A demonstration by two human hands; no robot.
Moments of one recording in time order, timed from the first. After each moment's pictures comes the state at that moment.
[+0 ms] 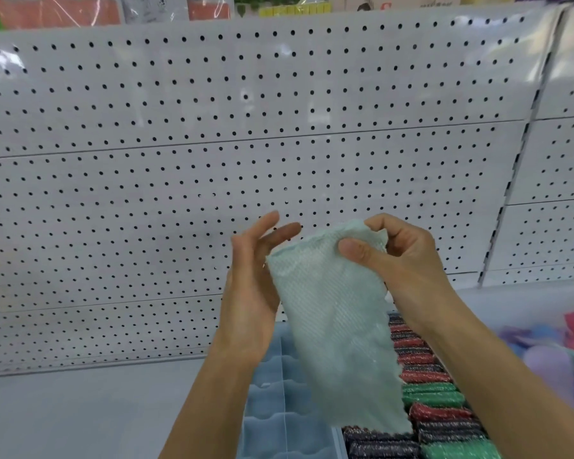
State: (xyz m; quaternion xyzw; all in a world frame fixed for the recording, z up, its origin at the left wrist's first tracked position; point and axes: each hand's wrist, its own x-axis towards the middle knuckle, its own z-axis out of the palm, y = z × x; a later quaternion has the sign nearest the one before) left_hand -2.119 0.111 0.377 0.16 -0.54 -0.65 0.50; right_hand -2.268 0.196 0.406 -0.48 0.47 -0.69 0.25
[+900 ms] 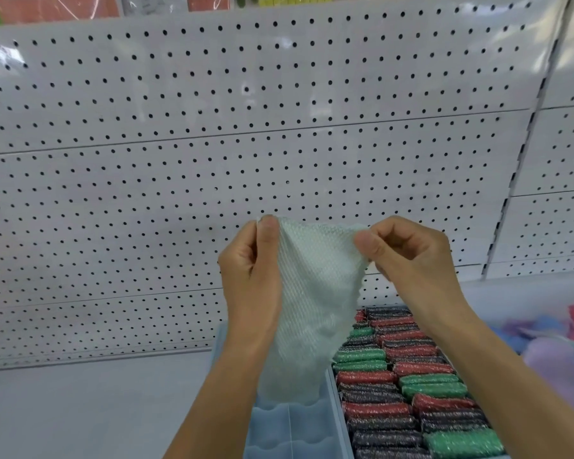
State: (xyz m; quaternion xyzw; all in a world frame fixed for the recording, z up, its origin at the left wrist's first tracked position) left_hand -2.128 0.117 0.387 0.23 -0.60 -0.40 0.65; right_hand -2.273 0.200 0.393 -0.50 0.50 -0.69 0.16
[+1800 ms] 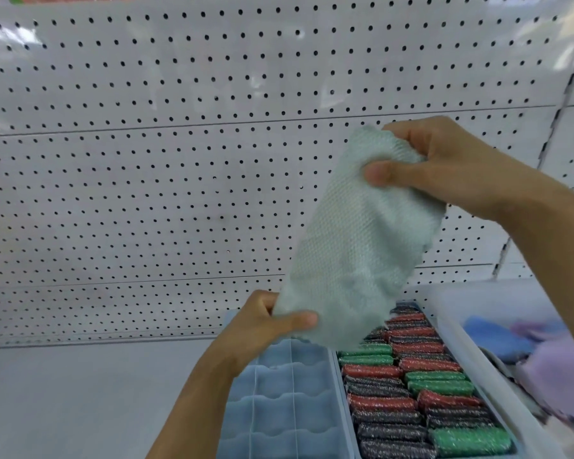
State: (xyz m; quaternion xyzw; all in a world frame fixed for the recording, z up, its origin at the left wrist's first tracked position) left_hand -2.084 0.093 0.325 0.27 -0.73 -0.58 0.26; right_hand -2.300 0.189 0.494 -0.66 0.60 -0.43 0.13
